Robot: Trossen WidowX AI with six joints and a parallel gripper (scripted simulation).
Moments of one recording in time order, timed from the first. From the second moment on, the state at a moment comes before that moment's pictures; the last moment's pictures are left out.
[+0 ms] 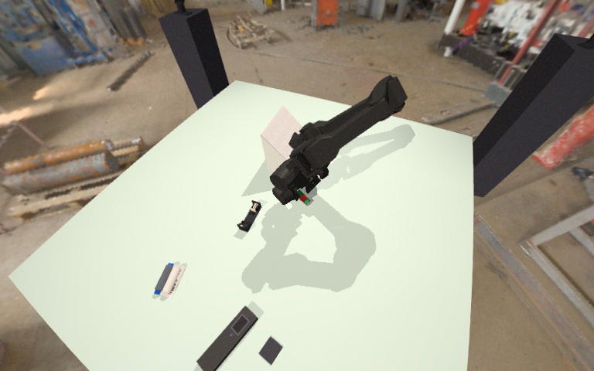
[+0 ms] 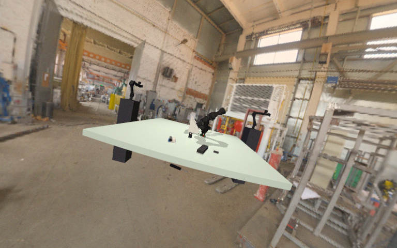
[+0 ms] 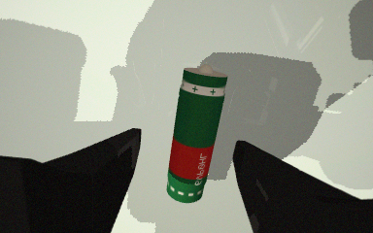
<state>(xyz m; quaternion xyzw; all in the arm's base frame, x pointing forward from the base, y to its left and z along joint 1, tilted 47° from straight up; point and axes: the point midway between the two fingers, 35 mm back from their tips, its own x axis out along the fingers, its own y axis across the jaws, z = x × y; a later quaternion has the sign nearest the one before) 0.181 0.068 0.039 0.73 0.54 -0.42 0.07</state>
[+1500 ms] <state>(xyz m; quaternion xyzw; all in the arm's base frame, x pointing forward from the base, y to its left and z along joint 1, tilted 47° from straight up) 0.185 0.039 0.062 0.72 0.57 -0.38 0.12</state>
